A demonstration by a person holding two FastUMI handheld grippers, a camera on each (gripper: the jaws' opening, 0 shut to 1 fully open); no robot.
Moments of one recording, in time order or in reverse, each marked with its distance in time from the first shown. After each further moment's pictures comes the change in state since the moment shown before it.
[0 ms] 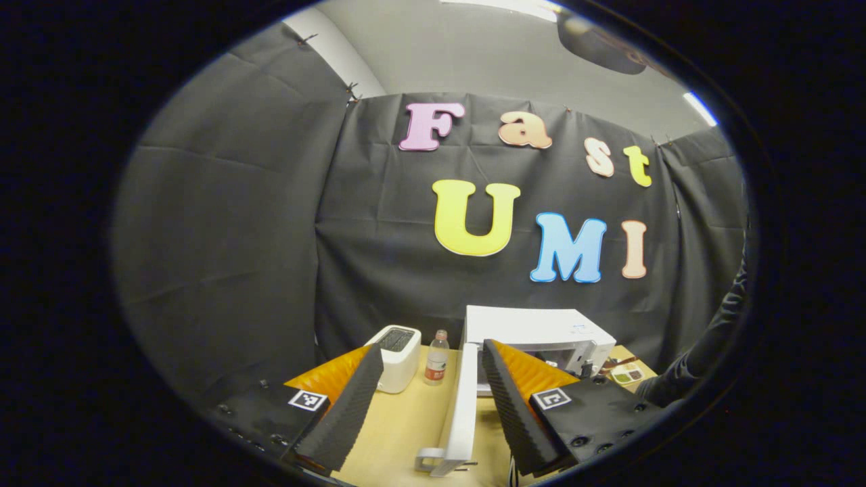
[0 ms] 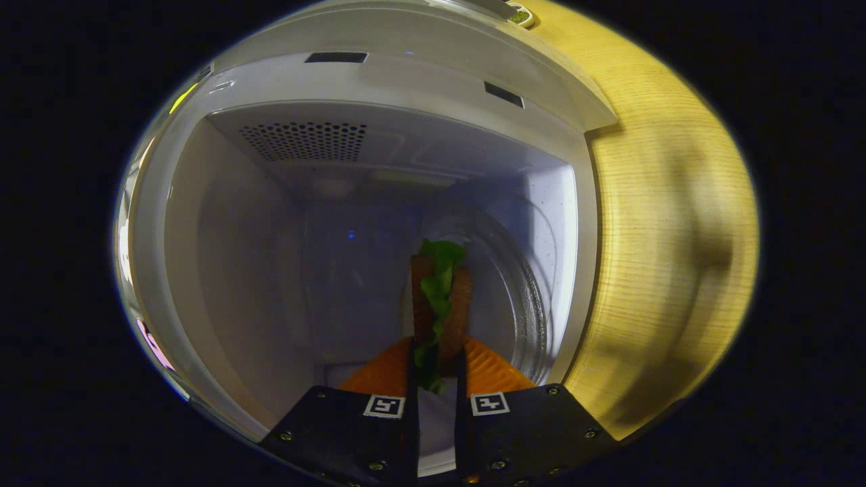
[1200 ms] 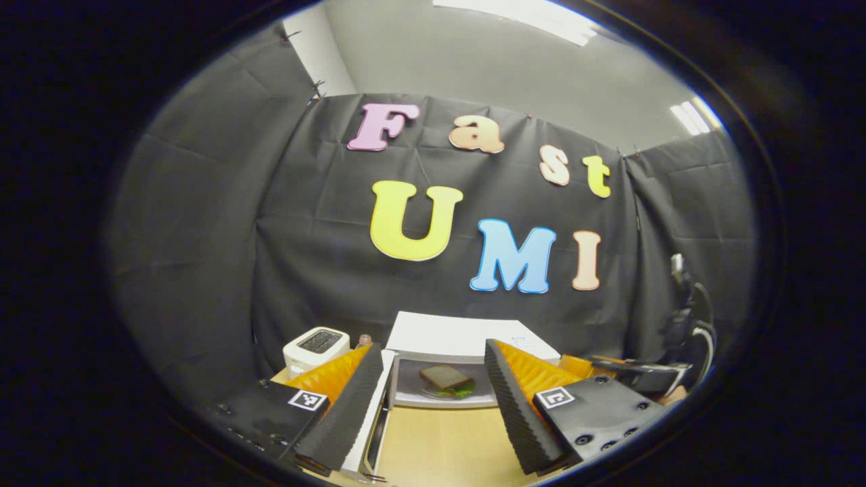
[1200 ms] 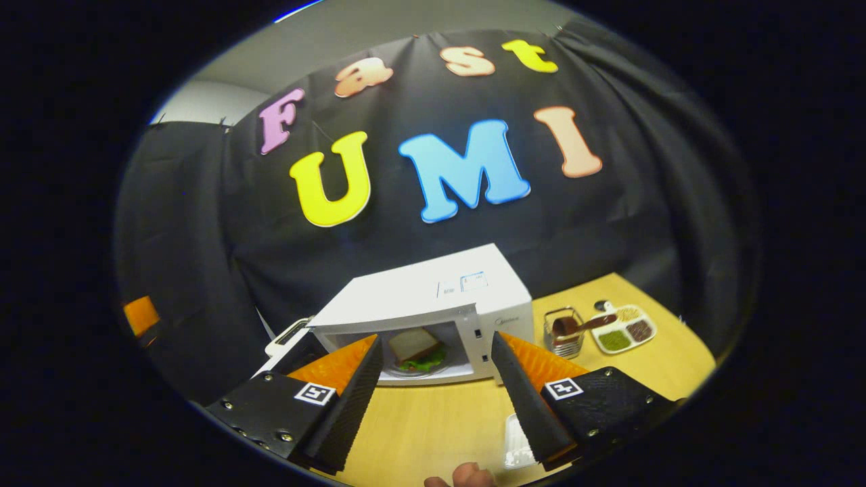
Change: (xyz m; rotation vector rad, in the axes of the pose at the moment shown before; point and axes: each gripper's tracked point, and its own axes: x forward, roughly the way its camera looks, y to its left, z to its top) left arm 0.027 -0.138 -0.018 -0.027 -0.059 -0.195; right arm -0.355 0.103 0.144 -1.359 -0.146 0.262
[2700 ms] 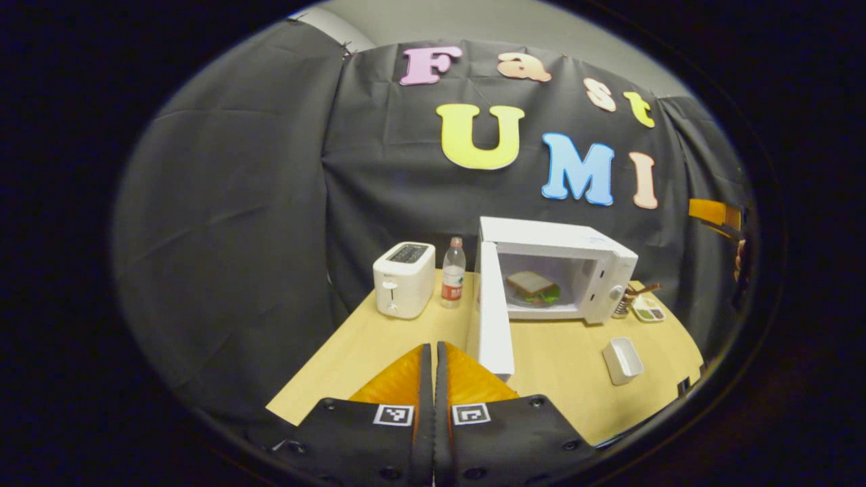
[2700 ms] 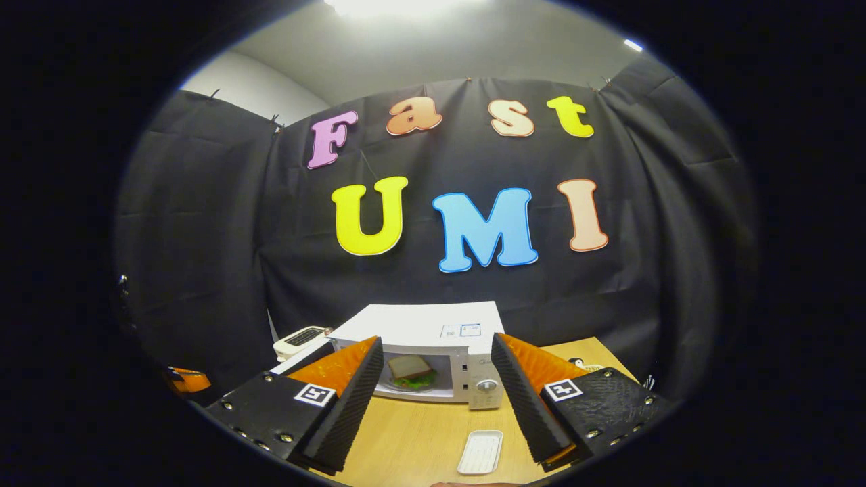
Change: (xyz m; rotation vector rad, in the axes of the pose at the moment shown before) left arm -0.088 0.147 -0.157 0.063 0.362 0.223; right arm -0.056 0.010 0.052 -0.131 -0.082 0.035
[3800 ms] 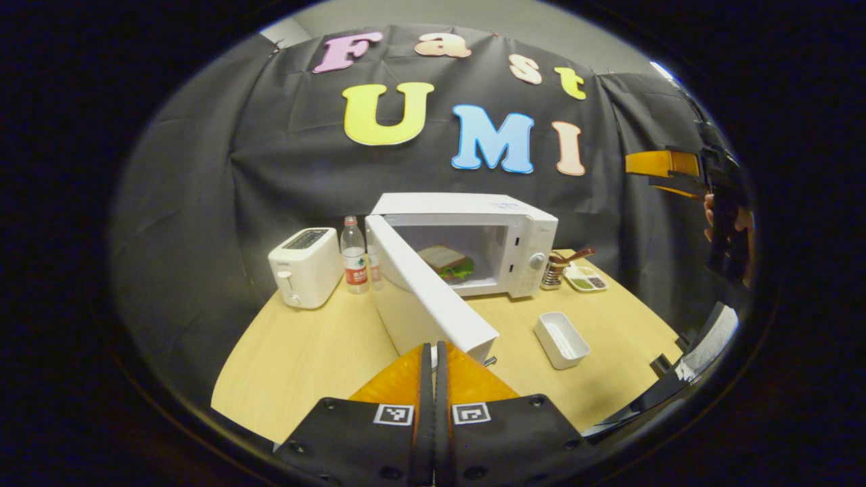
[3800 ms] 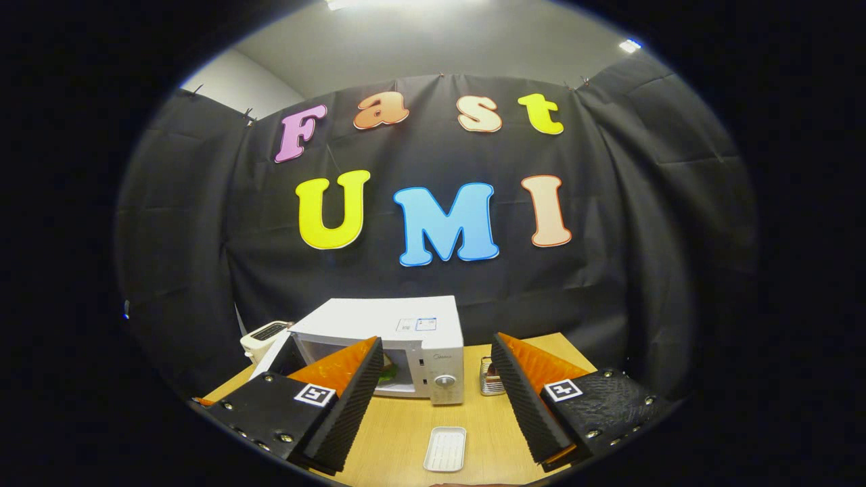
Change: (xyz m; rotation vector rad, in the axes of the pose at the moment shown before) left arm 0.019 -0.164 -0.021 0.101 0.049 -0.303; right arm -0.004 -0.065 -0.003 -0.001 0.026 -0.144
